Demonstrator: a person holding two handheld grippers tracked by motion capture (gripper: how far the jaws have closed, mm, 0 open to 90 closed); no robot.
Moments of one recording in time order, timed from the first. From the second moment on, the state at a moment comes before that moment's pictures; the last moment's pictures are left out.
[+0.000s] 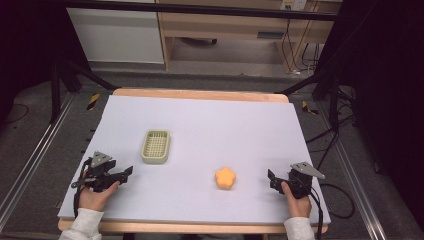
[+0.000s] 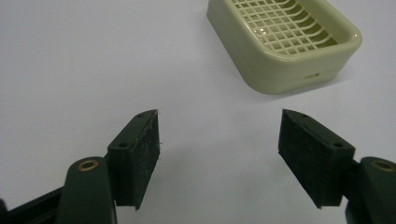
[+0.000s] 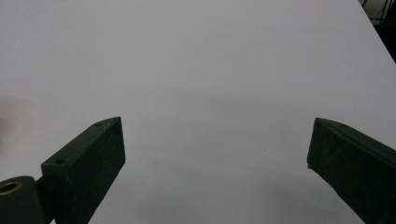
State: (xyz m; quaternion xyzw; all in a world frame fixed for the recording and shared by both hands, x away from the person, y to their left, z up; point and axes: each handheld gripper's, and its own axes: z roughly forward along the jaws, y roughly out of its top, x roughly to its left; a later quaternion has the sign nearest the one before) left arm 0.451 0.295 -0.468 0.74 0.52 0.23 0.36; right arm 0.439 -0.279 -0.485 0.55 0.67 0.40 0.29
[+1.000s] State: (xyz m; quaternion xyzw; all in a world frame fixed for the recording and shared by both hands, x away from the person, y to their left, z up) left arm 0.446 0.260 -0.463 0.77 0.47 0.21 0.38; right arm 0.441 -0.278 -0.486 0.55 0.68 0.39 0.29
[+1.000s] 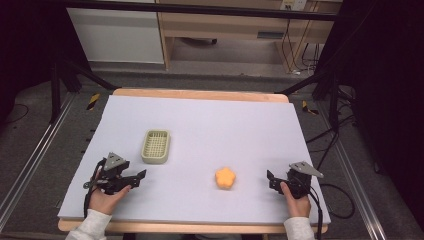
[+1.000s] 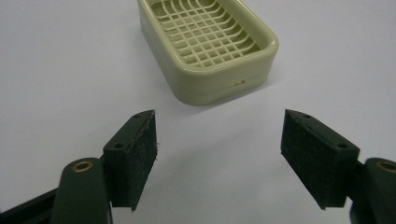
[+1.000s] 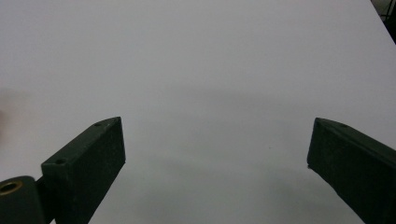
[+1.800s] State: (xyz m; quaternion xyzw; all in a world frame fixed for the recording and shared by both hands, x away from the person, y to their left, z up) left arm 0.439 0.238 -0.458 0.78 0.44 0.20 0.39; right arm 0.442 -0.277 -0.486 0.55 0.69 0.39 0.29
